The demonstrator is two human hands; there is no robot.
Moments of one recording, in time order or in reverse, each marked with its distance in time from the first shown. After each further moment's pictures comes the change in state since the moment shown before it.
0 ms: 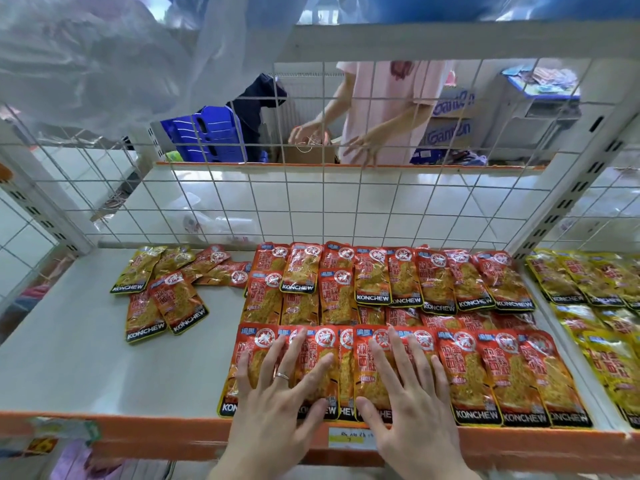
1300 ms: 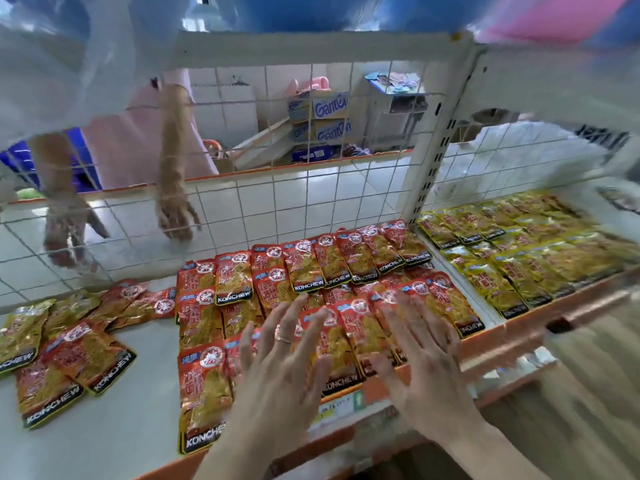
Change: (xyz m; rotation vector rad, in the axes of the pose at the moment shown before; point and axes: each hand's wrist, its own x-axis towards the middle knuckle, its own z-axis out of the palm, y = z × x) left_hand 0.028 0.031 -0.050 -0.207 0.152 0.356; right_hand -0.045 0.002 -0.055 0.137 0.320 0.258
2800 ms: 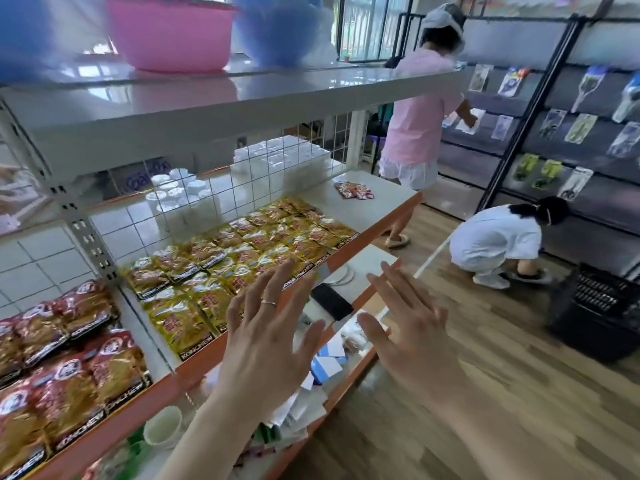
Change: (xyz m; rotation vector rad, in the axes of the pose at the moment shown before) left_hand 0.145 0.465 0.089 -0.162 0.110 0.454; right_hand -0.125 0.371 -0.274 -0.094 0.275 0.399
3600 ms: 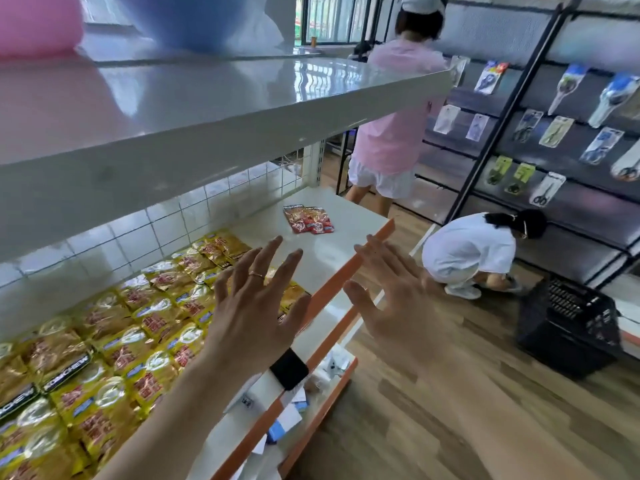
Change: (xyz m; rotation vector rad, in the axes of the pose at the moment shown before) left_hand 0.276 0.003 0.124 -0.008 -0.035 0.058; right_hand 0.238 0.137 -0.004 0.028 0.034 0.055
